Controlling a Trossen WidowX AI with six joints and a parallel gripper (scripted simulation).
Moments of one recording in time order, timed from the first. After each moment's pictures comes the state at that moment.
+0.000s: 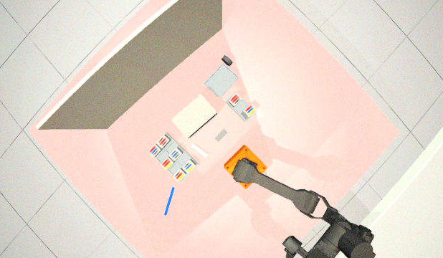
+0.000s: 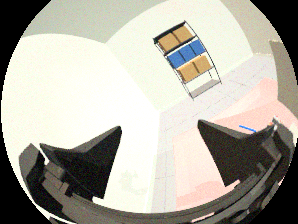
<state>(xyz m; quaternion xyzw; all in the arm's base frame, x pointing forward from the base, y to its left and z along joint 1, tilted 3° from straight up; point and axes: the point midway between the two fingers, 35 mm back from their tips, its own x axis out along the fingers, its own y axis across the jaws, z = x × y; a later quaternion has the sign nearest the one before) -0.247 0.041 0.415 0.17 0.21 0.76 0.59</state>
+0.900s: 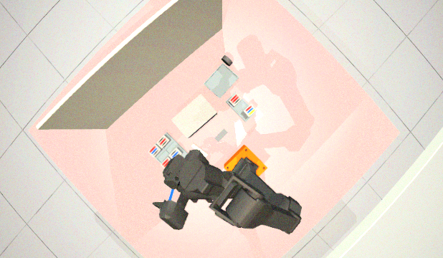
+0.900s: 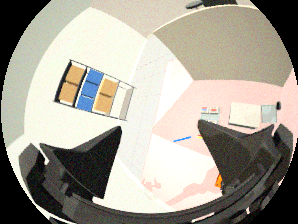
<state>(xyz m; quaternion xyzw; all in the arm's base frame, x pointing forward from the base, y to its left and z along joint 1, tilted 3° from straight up) 0.140 0.140 0.421 0.25 0.41 0.36 0.80</state>
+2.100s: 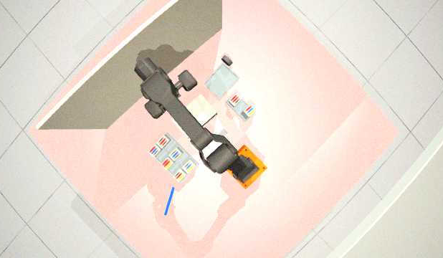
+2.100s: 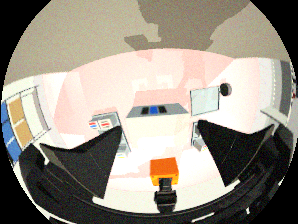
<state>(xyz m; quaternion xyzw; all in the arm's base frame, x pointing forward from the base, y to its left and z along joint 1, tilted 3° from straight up) 0.372 0.030 0.158 0.01 0.69 0.03 0.72</state>
